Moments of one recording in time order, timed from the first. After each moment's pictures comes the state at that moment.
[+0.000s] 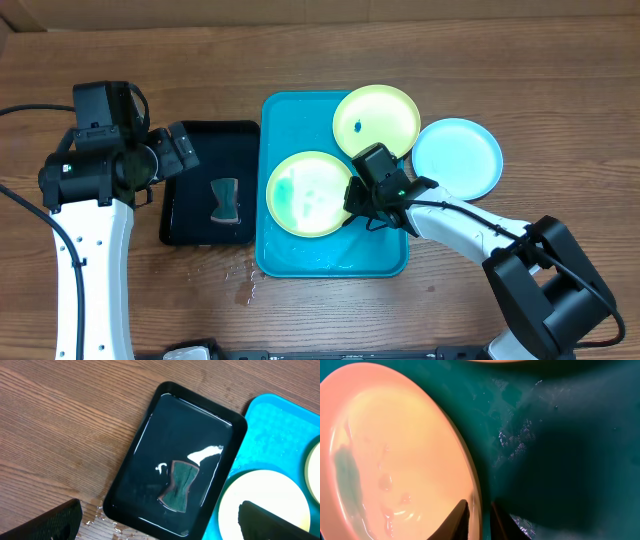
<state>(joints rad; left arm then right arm) 0.13 1.35 1.41 -1.12 -0.07 -0.31 0.61 1.78 0.95 -0.27 -0.08 0.83</state>
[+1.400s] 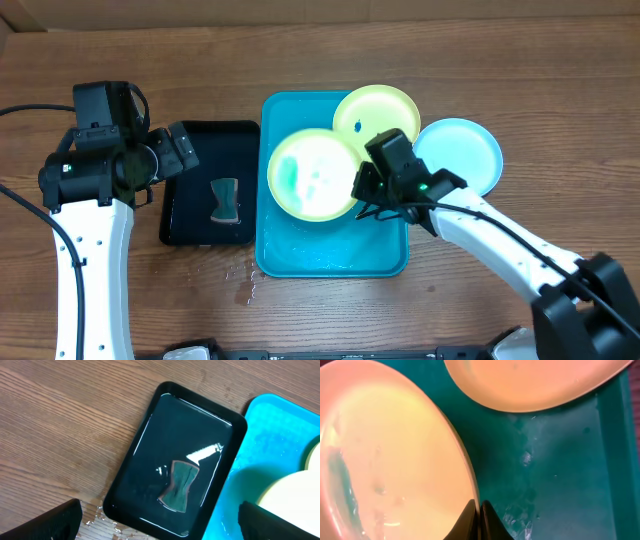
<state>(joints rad) 0.13 1.35 1.41 -1.12 -0.07 -0.31 0.58 1.60 1.04 -0.45 -0.06 0.85</state>
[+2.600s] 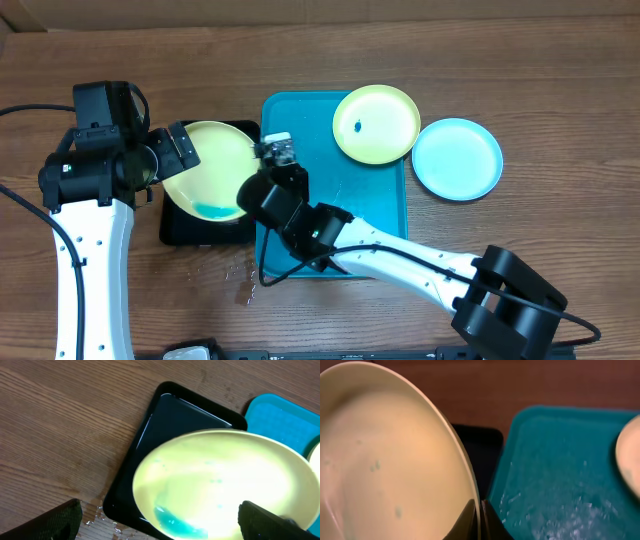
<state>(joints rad) 0.13 1.35 1.41 -1.12 -0.07 -0.31 1.05 1.86 1.29 -0.07 0.52 0.60</state>
